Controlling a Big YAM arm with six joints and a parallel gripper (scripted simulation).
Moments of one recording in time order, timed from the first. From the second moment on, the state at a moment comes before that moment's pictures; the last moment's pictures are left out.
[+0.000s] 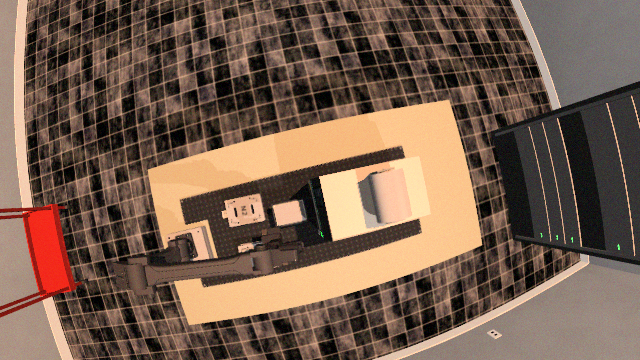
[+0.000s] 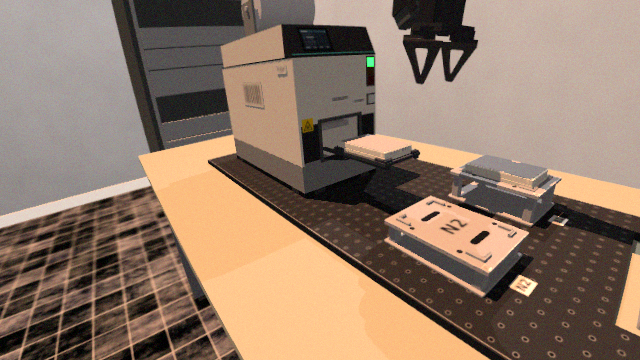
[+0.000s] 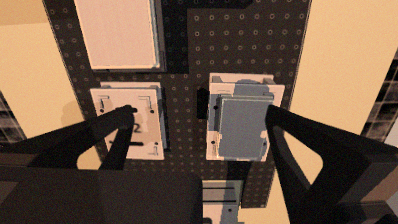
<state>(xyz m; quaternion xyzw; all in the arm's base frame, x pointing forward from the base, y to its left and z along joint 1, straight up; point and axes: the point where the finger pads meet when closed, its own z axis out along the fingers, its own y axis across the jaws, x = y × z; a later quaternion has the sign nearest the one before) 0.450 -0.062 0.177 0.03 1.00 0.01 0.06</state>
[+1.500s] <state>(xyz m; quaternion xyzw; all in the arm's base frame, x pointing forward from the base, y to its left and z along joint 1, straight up) 0.484 -0.007 0.114 0.02 0.99 0.00 0.16</state>
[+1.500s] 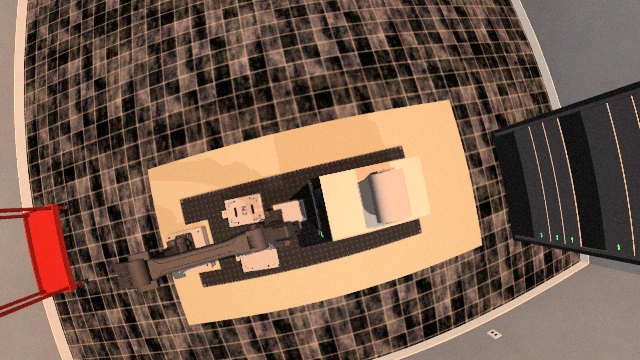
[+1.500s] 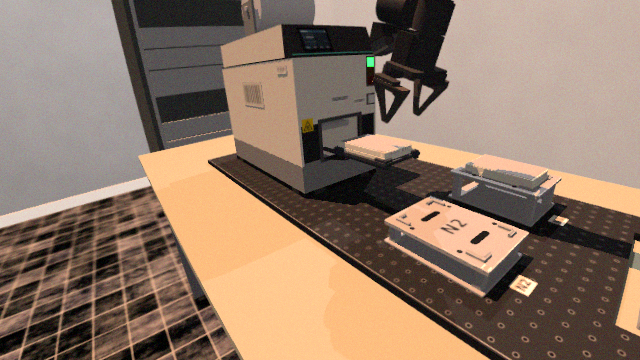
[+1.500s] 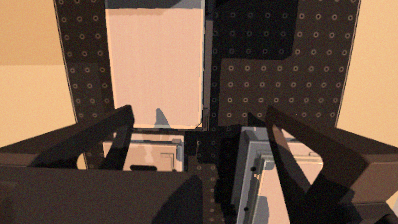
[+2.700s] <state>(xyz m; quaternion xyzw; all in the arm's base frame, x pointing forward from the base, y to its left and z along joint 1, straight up) 0.515 0.026 0.113 0.03 0.99 0.00 0.16</state>
